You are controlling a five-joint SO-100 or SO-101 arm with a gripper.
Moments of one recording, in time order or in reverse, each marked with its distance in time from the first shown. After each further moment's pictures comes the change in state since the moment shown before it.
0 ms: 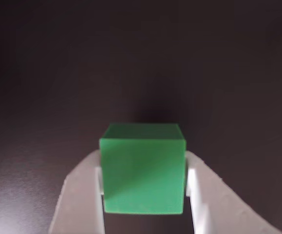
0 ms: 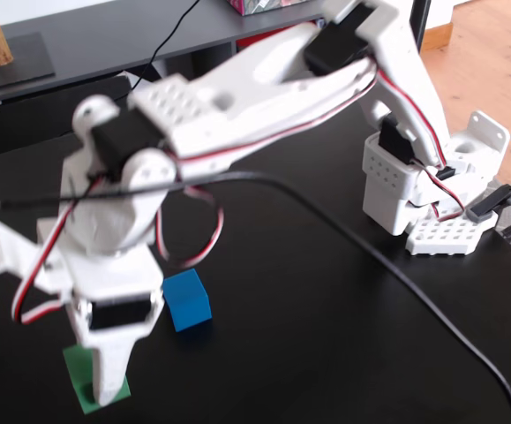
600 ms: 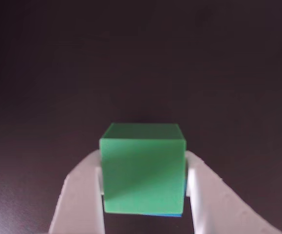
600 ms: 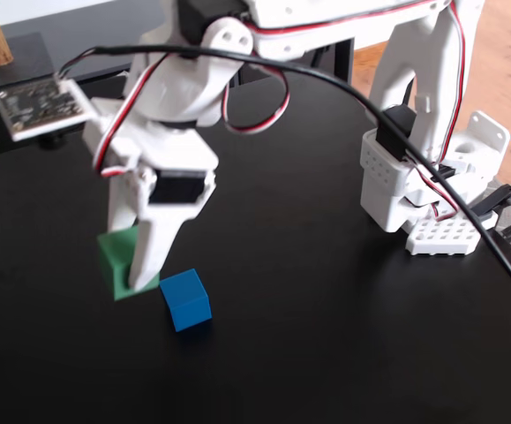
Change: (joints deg) arm 8.9 33.8 34.0 -5.8 -12.2
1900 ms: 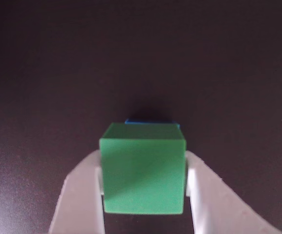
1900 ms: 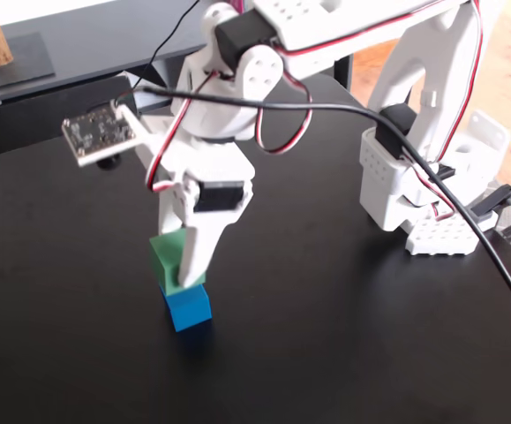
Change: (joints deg) arm 2.4 7.4 20.0 -6.4 0.3
